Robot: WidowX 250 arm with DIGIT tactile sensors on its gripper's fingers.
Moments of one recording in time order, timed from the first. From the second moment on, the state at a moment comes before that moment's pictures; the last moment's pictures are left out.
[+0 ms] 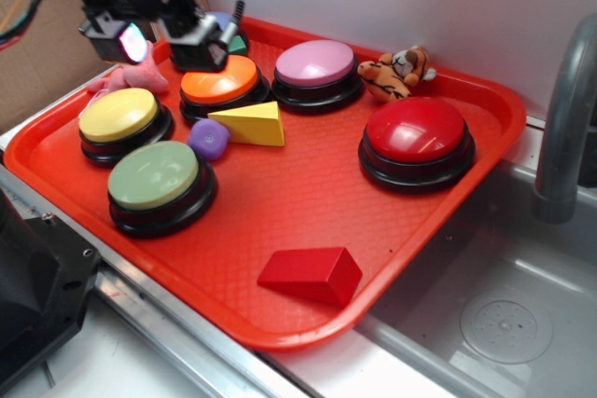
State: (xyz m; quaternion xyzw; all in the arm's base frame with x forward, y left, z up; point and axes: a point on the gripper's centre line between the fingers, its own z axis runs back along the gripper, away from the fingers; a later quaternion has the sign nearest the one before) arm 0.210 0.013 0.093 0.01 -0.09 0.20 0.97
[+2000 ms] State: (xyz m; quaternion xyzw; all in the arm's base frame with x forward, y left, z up) arm 0.217 0.004 0.082 0.03 -0.06 0.20 0.98
